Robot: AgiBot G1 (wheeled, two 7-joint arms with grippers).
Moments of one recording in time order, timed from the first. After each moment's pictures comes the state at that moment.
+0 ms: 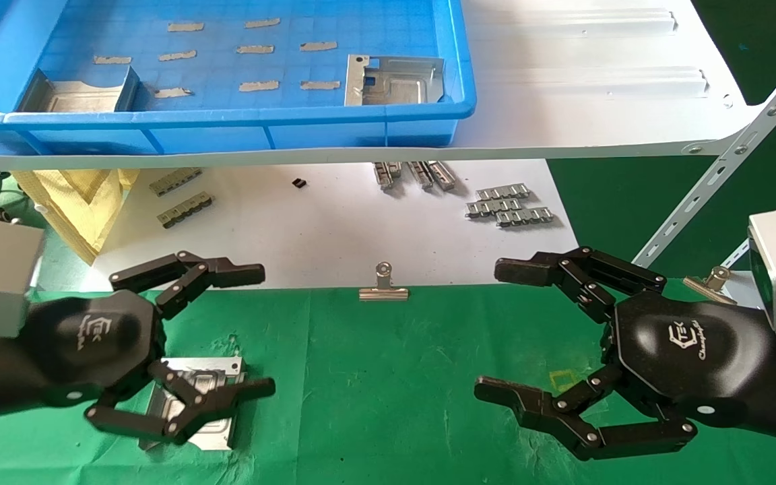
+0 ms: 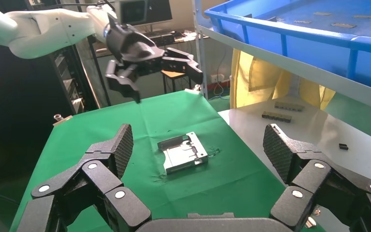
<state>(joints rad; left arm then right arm) -1.18 0.65 0.39 -1.06 0.77 1.52 -0.05 1.06 -0.55 -0.38 1.21 -0.62 -1.41 0.12</state>
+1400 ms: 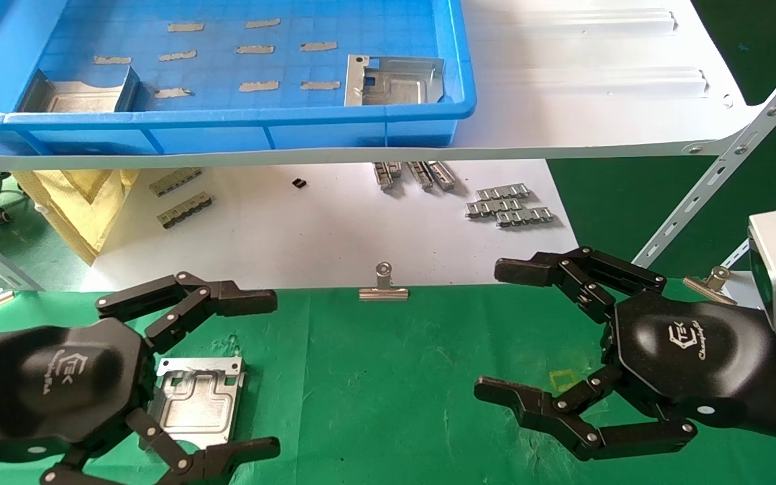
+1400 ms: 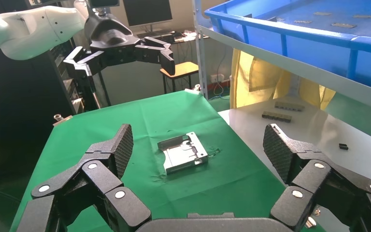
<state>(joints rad) -1.07 0.61 0.28 -1.29 0.73 1.49 -0.19 1.06 -0.55 -0.38 1.21 -0.62 -1.41 0.12</state>
